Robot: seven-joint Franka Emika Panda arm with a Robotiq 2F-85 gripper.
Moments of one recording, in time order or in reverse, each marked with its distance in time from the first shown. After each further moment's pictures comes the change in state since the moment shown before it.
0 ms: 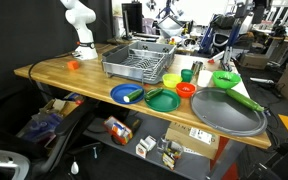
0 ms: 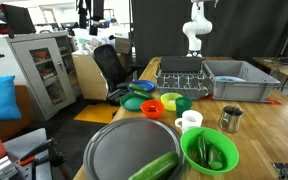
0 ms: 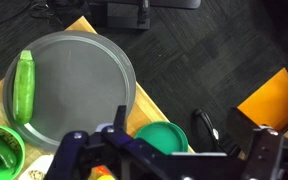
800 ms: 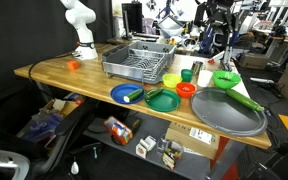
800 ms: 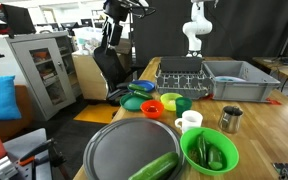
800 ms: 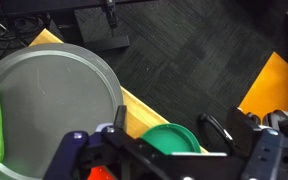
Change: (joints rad) arm -0.002 0.328 0.004 0.189 0.103 0.001 0.175
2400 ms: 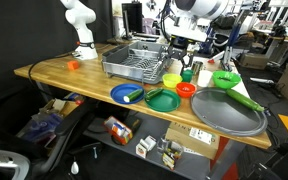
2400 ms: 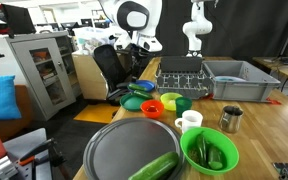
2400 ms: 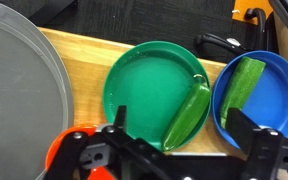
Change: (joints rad) arm 0.035 0.427 0.034 0.172 0.080 0.492 0.403
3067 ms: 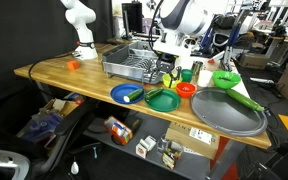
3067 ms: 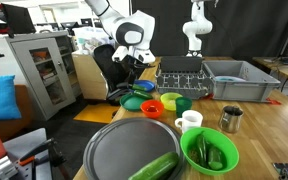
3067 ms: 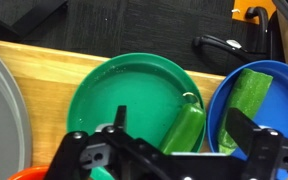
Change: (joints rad) arm 0.056 0.152 0.030 0.075 0.008 0.098 0.075
